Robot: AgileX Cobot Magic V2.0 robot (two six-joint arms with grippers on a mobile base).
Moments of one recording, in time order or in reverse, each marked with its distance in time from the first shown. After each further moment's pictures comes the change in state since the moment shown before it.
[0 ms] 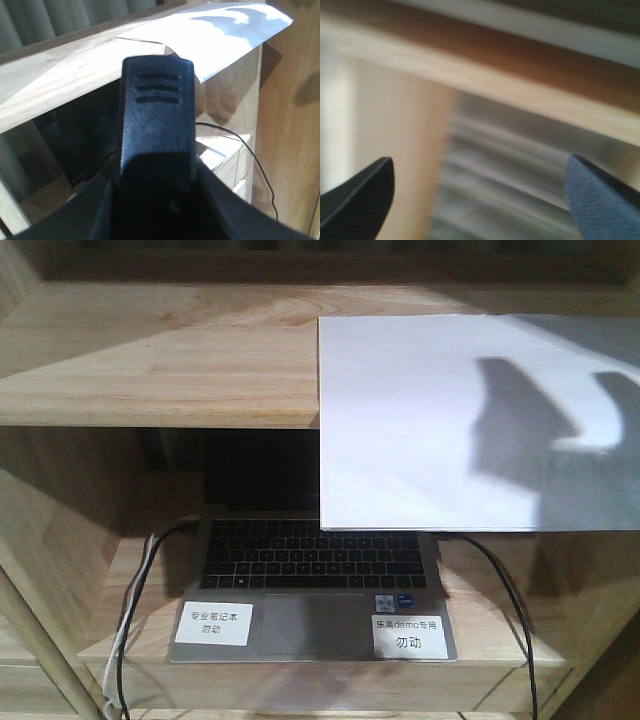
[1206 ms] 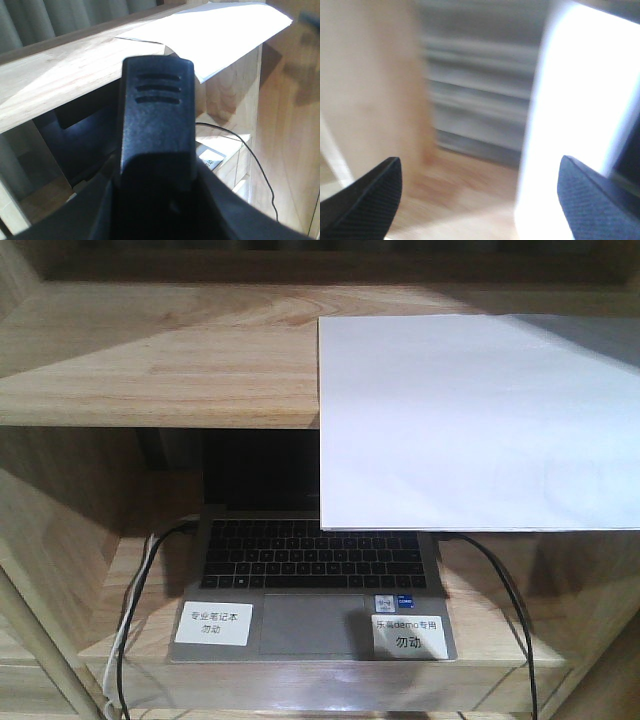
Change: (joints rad) left arm 0.000 0.000 0.000 0.000 0.000 0.000; right arm 0.253 -0.589 0.825 0.078 -0.175 0.177
